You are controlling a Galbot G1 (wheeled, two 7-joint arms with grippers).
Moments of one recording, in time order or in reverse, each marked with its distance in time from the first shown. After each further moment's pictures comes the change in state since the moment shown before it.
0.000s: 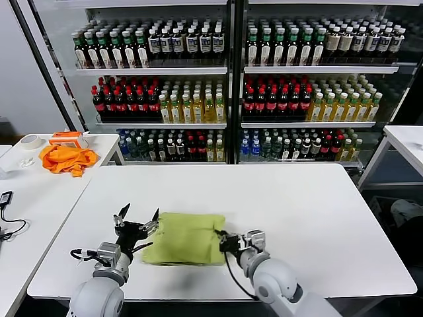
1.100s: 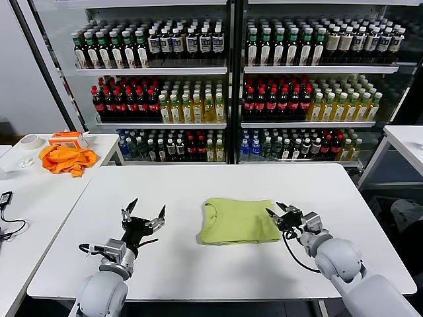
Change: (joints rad) left arm -0.052 0.018 0.029 0.073 0.013 -0.084 0.047; right arm -0.048 -0.243 0.270 -0.071 -0.346 0.107 -0.366
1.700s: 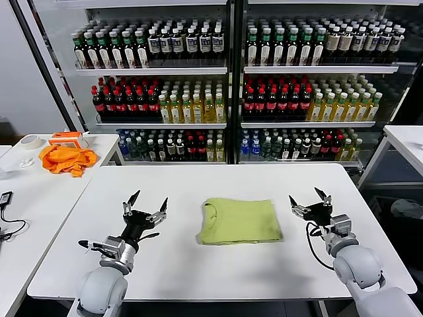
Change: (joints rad) left arm -0.031 -0.015 -0.008 0.030 -0.003 -0.092 0.052; right arm -0.115 0.068 0.211 -0.027 -0.051 0.184 0.096
